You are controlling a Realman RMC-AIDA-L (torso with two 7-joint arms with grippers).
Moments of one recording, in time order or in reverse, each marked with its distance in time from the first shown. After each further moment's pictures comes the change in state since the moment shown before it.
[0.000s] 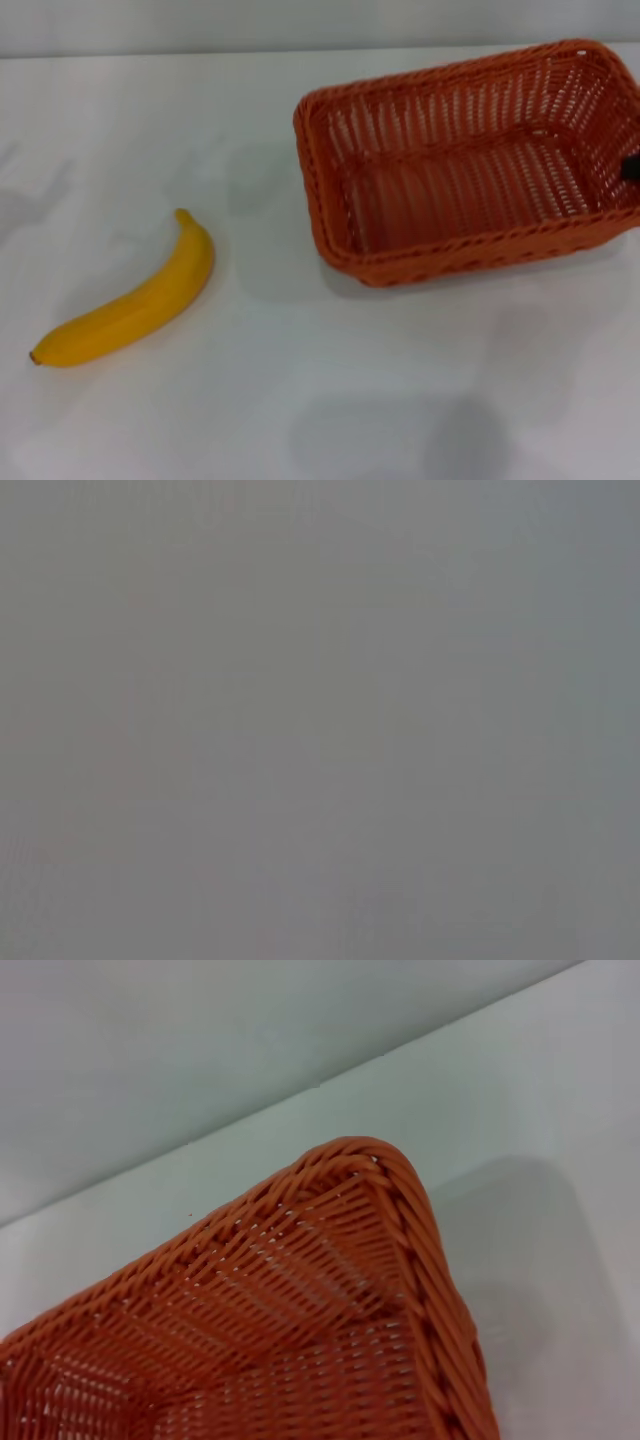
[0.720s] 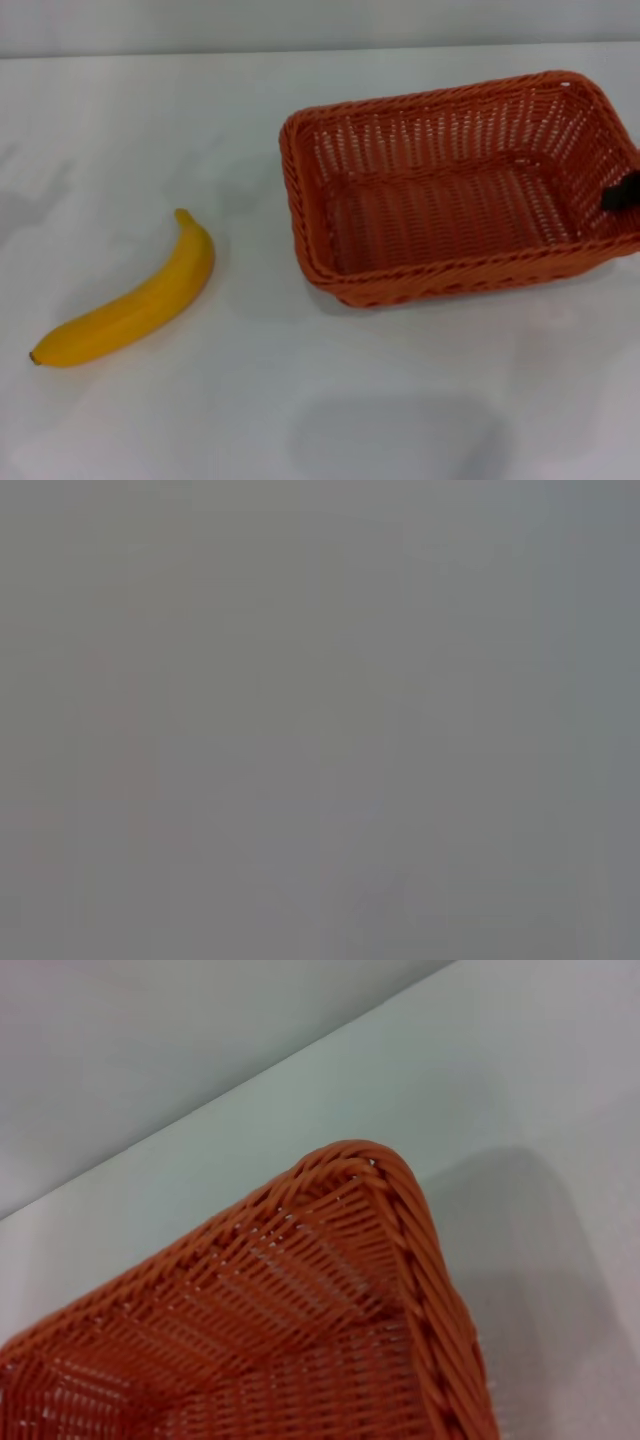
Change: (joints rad) left arm 0.005 -0.003 0.000 -0.002 -0.001 0.000 0.003; right arm -0.117 0.000 -0.151 0.016 0.144 -0.081 0.047
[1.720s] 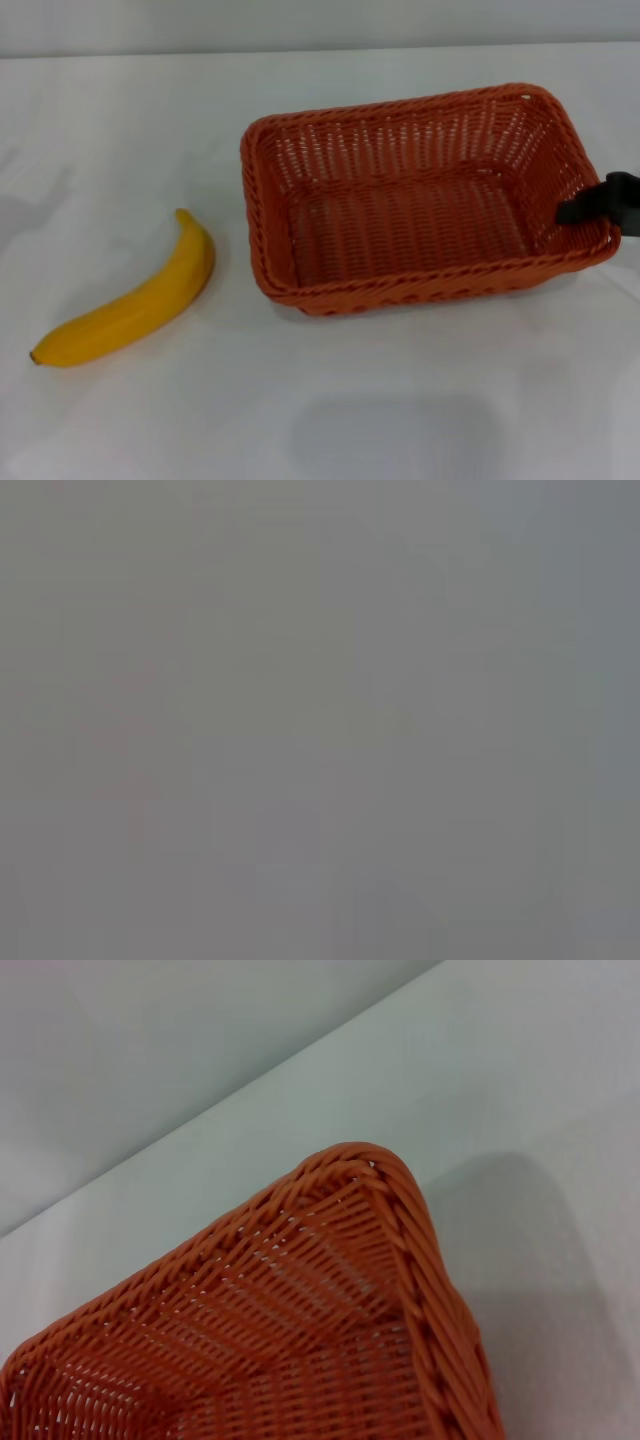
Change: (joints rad) left arm 0.011 -0.006 0.000 0.000 0.008 -0.006 -0.002; right arm -0.149 -0.005 -0.316 -0.063 0.190 -0.210 0.110
